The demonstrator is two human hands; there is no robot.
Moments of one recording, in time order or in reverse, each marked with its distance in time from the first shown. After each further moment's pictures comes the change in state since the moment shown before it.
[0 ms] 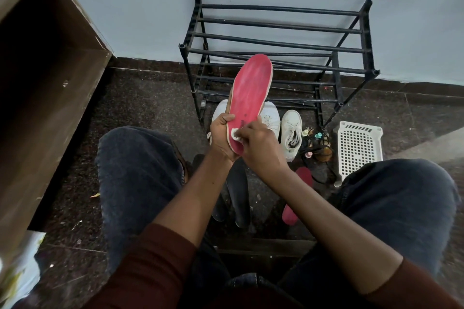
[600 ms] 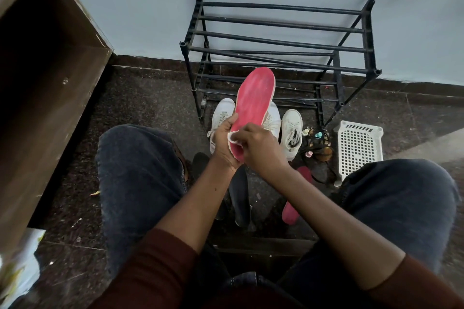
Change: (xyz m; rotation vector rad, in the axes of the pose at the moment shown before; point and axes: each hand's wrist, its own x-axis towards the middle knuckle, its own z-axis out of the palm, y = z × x) left_hand -0.012 -0.014 -0.013 0.104 0.279 0.043; right_hand 0.001 0.003 -0.002 -0.021 -0.087 -0.142
